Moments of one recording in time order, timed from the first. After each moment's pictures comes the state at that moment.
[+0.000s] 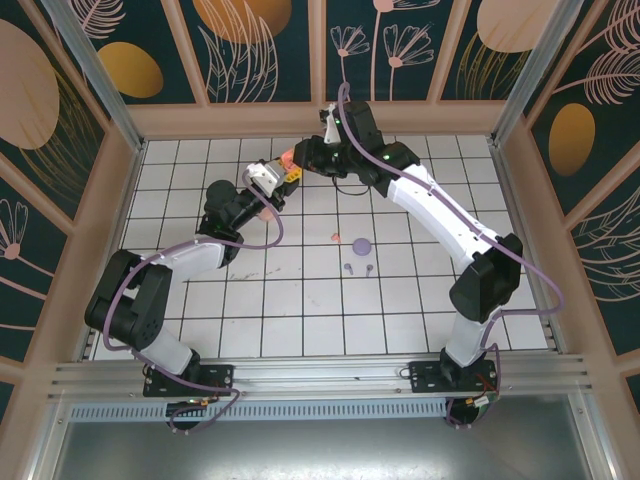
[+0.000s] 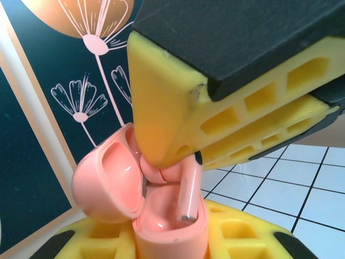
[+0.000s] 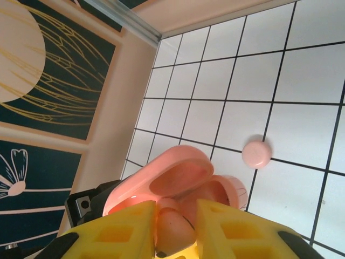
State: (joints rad) left arm -0.42 1.59 0.81 0.95 0.44 0.19; right arm 0.65 1.79 1.82 -0.57 -0.30 0.71
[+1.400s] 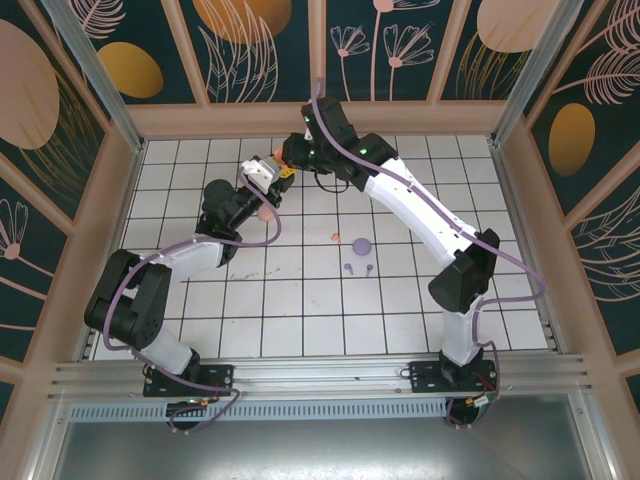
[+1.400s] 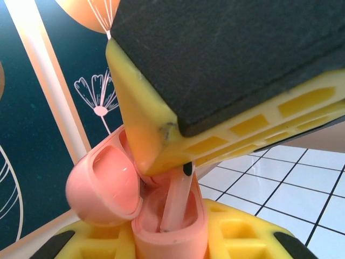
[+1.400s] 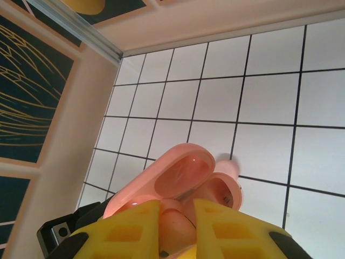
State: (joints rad) left arm -0.41 1.59 0.81 0.96 0.38 0.16; right arm 0.77 1.93 2.12 -0.78 0.01 0.66
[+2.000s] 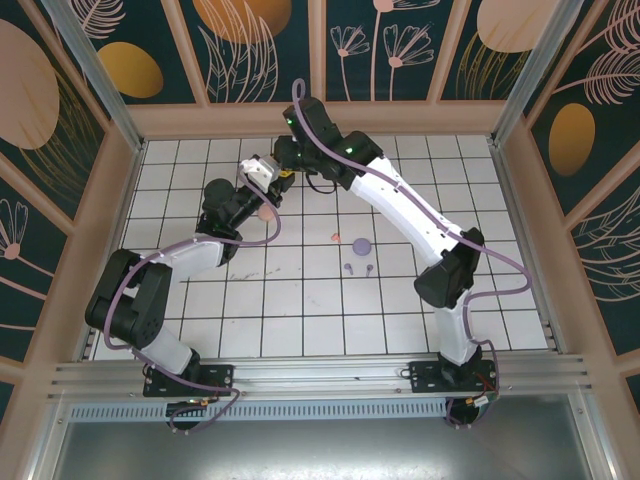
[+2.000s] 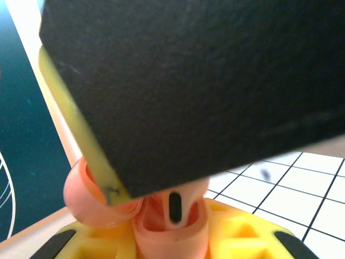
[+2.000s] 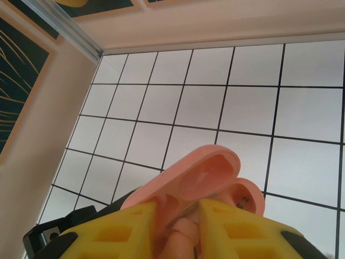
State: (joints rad) left arm -0.40 1.60 0.82 0.96 0.39 0.12; right arm 0.82 2.02 2.28 -0.89 0.12 0.59
